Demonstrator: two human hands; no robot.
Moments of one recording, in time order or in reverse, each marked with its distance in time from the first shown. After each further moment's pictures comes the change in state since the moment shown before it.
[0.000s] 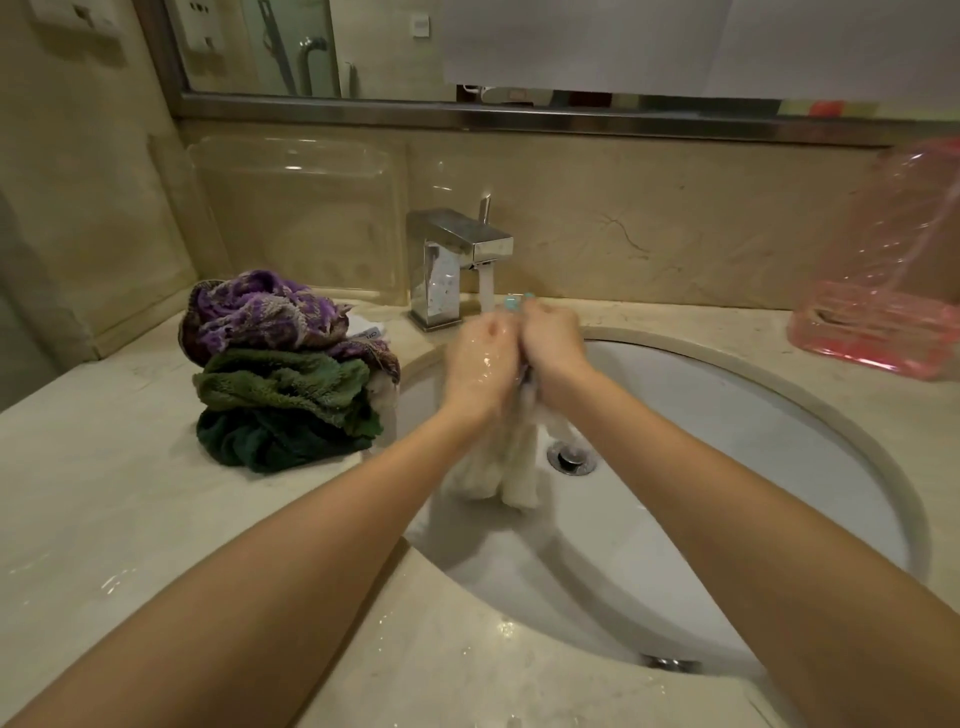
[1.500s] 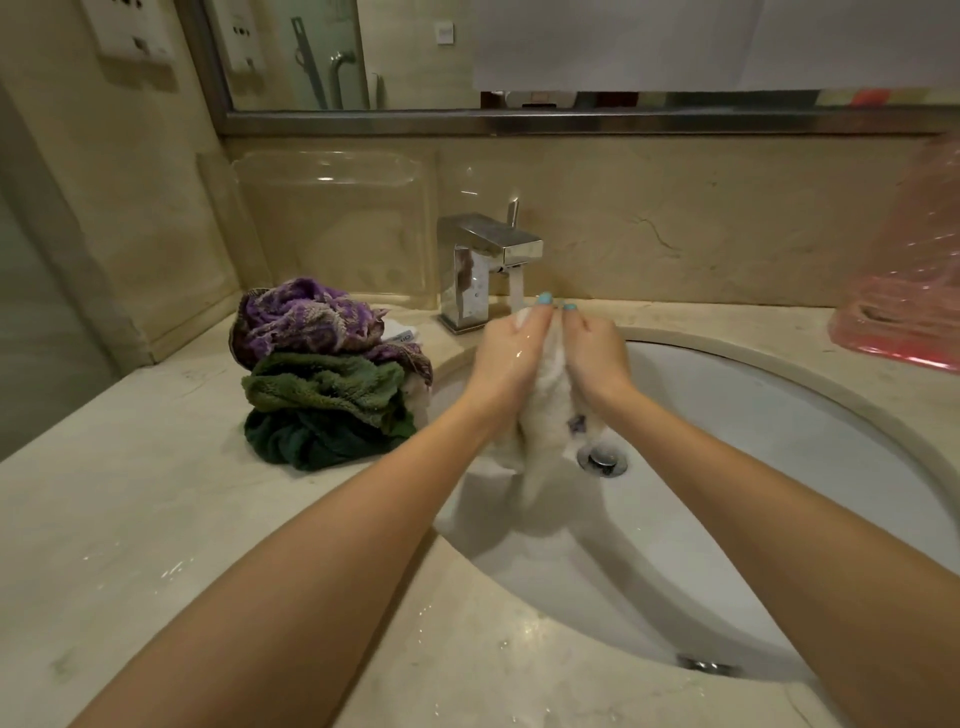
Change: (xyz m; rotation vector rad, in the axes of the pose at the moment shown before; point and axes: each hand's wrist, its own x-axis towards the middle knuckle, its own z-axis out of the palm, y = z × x) left_hand -0.009 0.016 -0.010 -0.120 -0.117 -0.068; right_hand 0.000 0.018 -0.018 -0.213 0.004 -0.218
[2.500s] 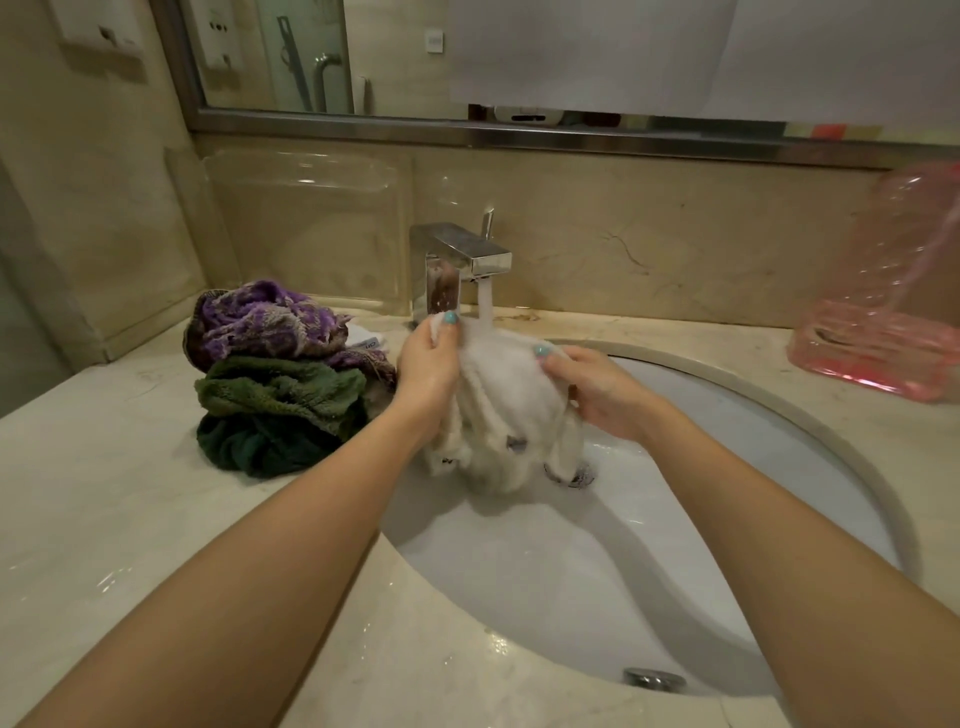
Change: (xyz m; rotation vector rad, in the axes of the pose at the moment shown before) left_hand 0.020 -0.021 -0.028 -0.016 0.208 0.021; right_hand 0.016 0.038 -0.045 0.341 -0.604 0.170
